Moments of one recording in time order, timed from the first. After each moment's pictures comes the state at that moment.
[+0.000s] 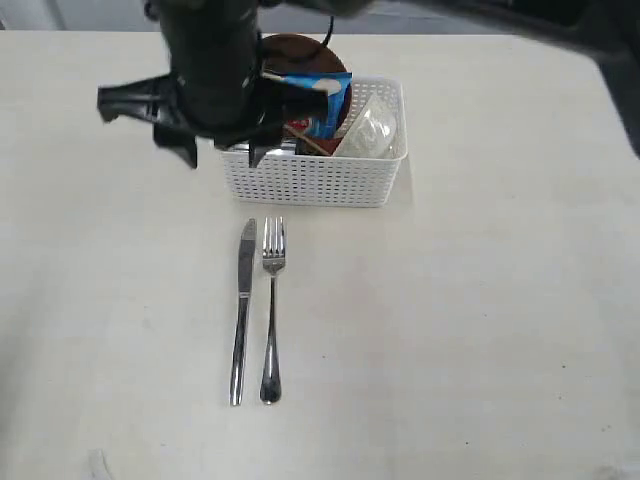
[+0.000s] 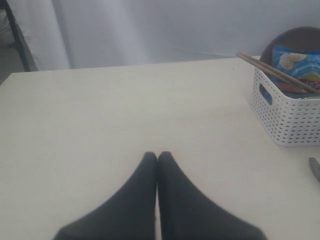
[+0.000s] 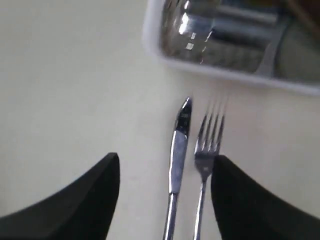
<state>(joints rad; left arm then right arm) -0.12 0.00 0.00 0.11 0.33 -0.09 0.92 2.06 -1.88 -0.13 1.19 0.82</state>
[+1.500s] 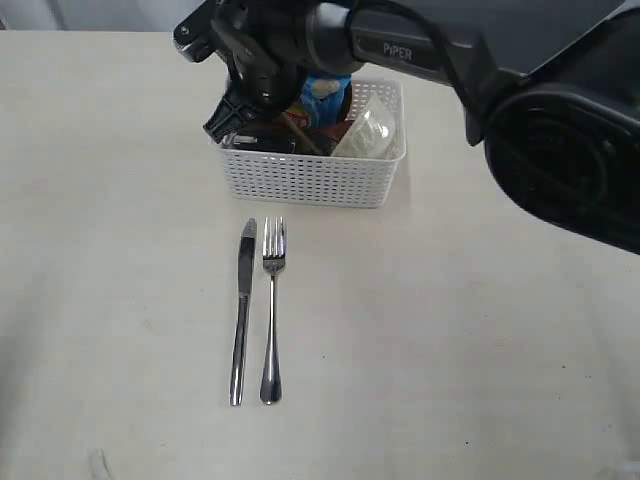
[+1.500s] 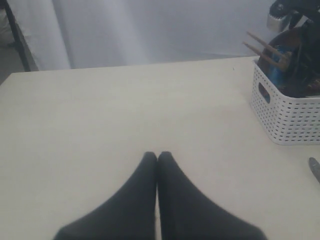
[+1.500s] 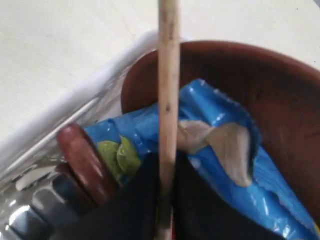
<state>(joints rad) -0.12 0.00 0.00 0.11 0.33 -0.09 0.78 2.34 -1.94 -0.47 0.79 0.22</state>
